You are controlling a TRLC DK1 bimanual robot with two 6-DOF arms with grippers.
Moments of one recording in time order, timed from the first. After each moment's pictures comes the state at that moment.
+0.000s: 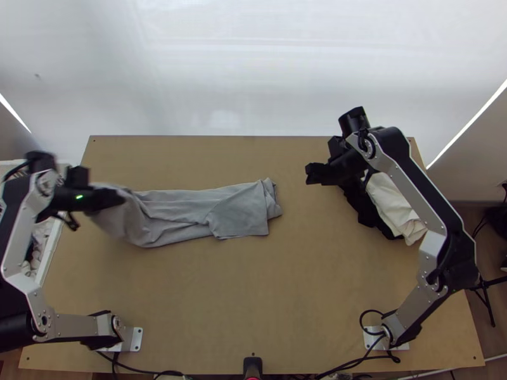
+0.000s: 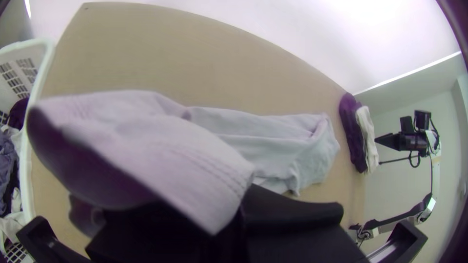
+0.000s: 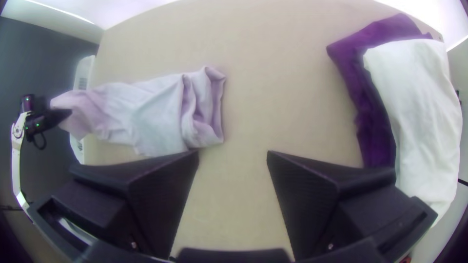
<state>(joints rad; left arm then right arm) 0.35 1.46 1.27 -1.01 0.56 0.17 0.32 1.80 1.76 -1.14 -0.31 0.25</state>
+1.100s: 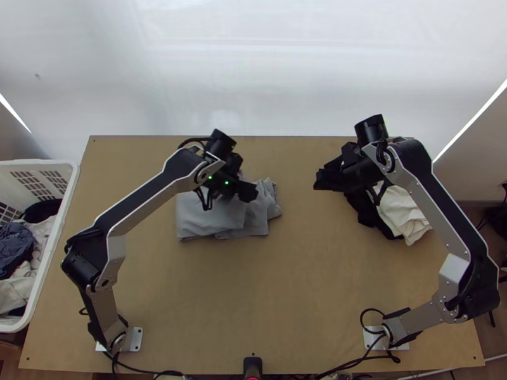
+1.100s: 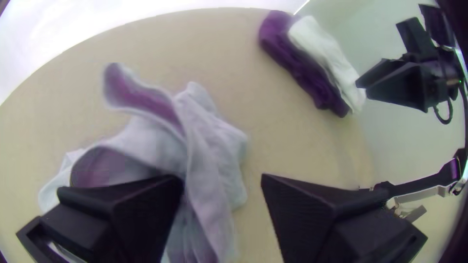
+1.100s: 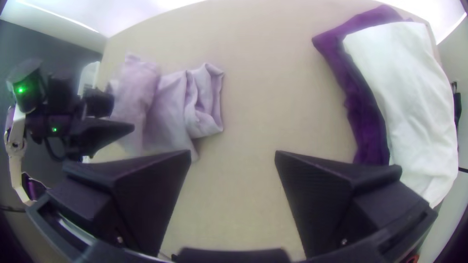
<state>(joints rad) -0.59 1.92 1.78 -0.85 0.30 -0.21 0.30 1.64 1.61 -1.11 -0.31 0.27</state>
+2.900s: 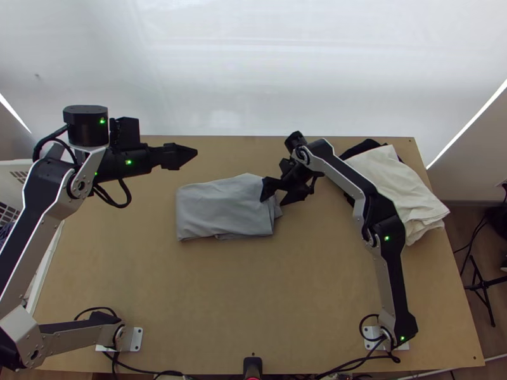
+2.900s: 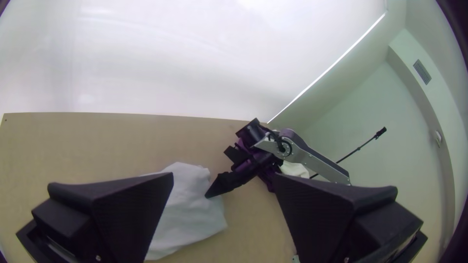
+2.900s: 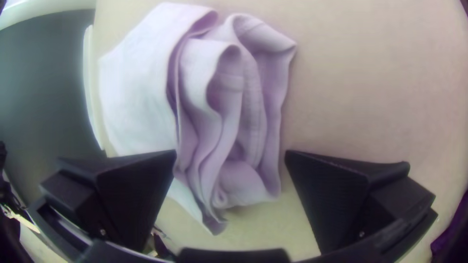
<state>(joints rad) -0.25 1.38 1.60 -0.75 0.49 -0.37 0.45 2.33 1.99 -1.09 -0.57 0.31</state>
